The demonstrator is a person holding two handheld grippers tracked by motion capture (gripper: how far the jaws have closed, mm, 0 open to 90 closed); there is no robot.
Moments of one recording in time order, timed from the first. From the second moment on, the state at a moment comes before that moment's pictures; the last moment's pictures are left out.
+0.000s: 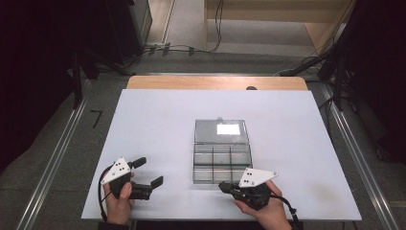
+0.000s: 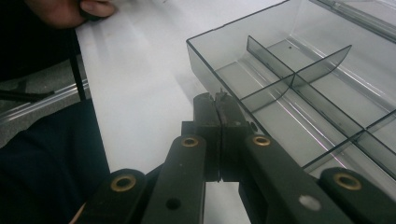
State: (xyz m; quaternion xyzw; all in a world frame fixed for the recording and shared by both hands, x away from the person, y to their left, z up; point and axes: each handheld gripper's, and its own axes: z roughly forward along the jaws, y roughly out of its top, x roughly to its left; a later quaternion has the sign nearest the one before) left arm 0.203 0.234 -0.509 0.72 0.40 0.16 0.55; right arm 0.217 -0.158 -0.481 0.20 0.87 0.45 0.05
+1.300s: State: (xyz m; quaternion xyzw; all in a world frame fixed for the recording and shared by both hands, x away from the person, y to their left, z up) left arm 0.203 0.233 -0.509 0.72 0.40 0.16 0.55; right arm 0.224 -0.163 -0.465 0.21 0.86 0.47 0.06
